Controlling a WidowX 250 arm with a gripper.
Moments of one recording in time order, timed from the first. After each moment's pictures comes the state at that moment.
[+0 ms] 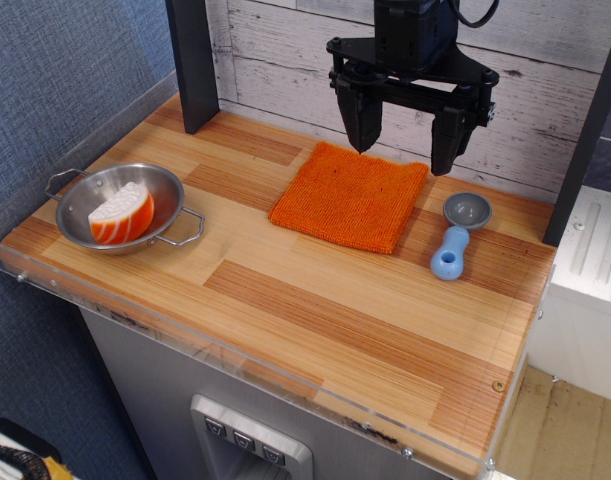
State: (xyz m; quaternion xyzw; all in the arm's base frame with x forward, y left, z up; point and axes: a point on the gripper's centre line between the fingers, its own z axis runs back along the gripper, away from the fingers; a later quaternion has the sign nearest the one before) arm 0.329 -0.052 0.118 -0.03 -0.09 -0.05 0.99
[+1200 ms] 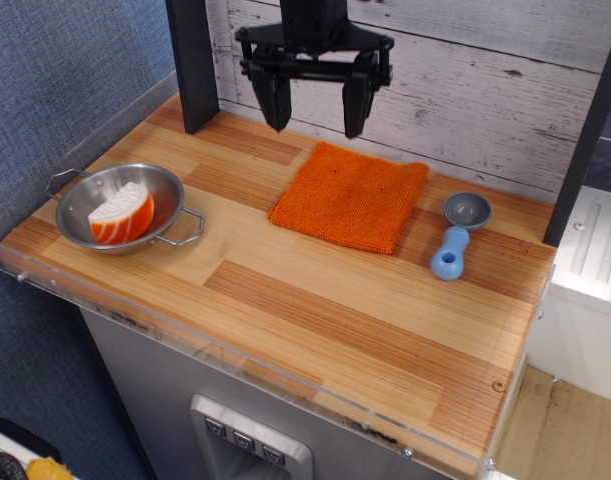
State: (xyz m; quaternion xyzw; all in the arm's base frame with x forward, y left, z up) arm 0.348 0.021 0.103 -0.03 -0.07 0.09 0.99
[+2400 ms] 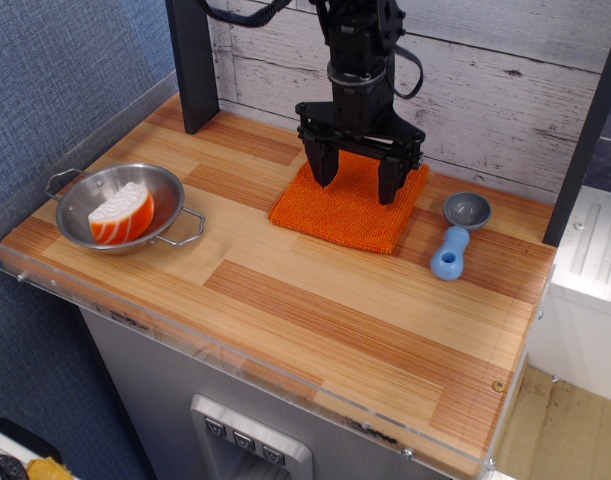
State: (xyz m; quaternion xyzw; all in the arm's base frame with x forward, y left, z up) arm 0.382 0.004 0.029 -0.01 -0.08 0.00 1.00
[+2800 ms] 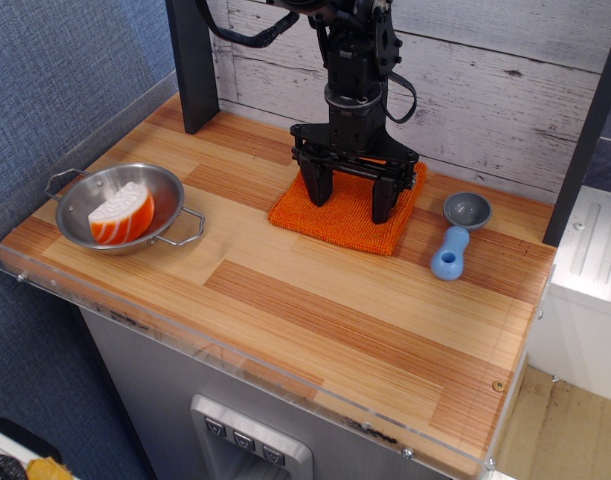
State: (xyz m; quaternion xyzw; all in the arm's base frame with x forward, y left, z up) arm 0.376 0.008 0.013 0.01 -0.06 0.03 1.00
